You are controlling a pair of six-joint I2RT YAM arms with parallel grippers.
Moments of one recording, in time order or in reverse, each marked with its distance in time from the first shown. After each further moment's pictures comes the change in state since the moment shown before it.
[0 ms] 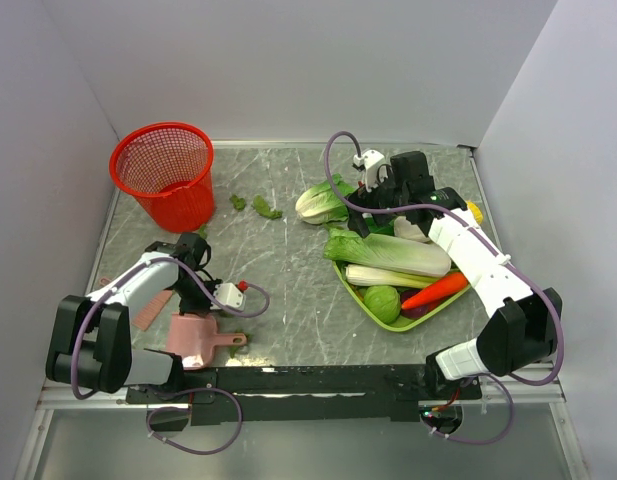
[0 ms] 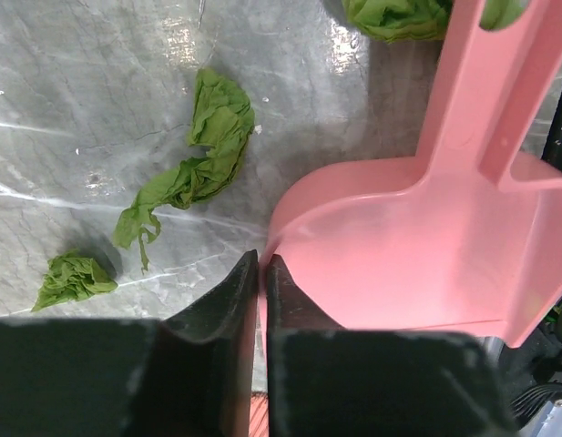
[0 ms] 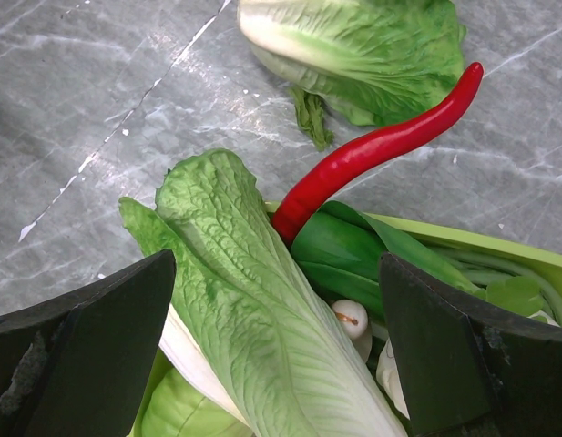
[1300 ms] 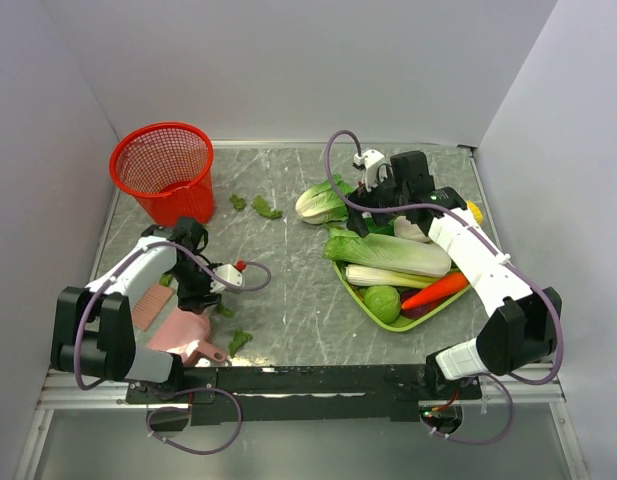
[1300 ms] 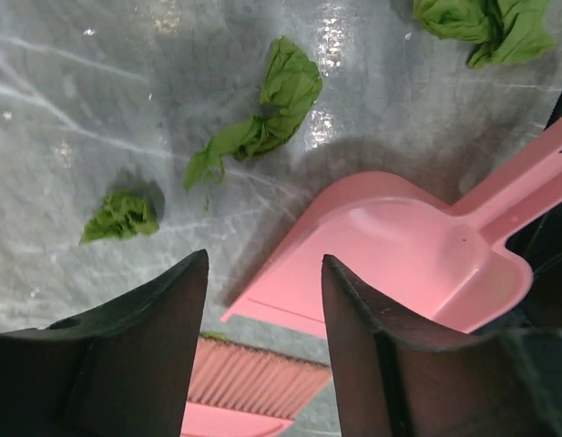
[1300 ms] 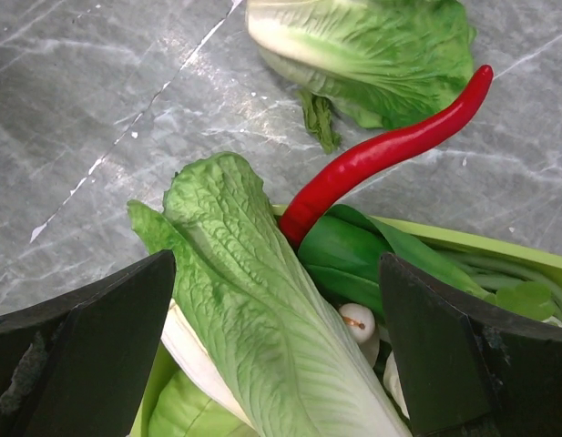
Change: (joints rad) left arm 0.034 0.045 0.150 -0.100 -0.015 -0.118; right arm -0.003 0.010 0.003 0.003 -0.021 0.014
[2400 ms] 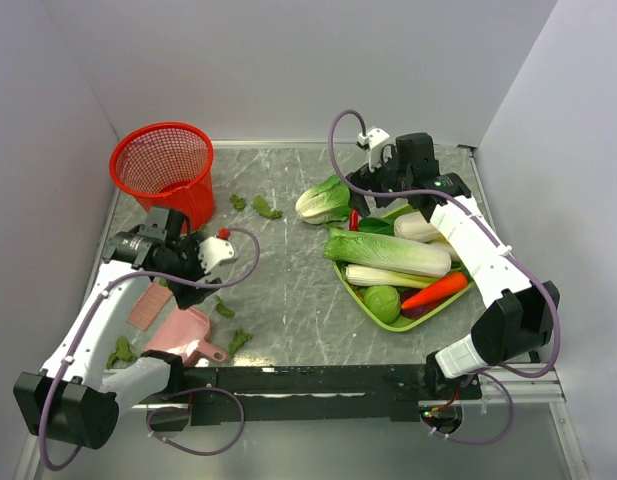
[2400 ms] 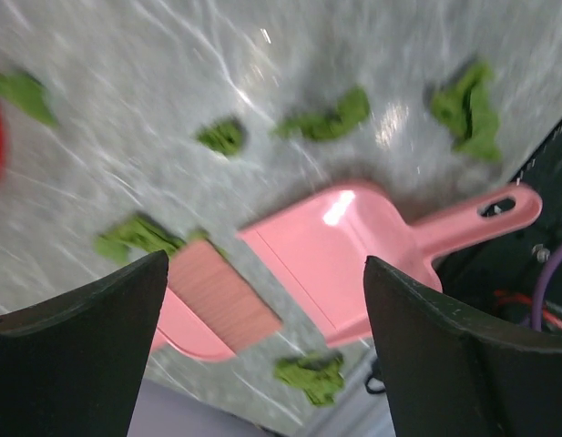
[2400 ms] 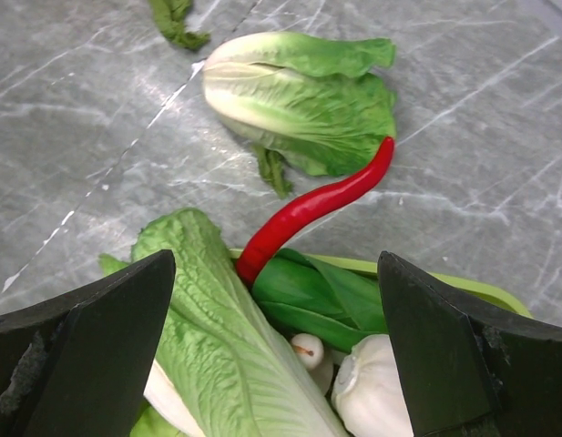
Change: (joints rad) left arm -0.032 -0.322 0.171 -0.087 -0.031 -0.446; right arm -0.026 0.050 0.136 0.015 0.034 -0.013
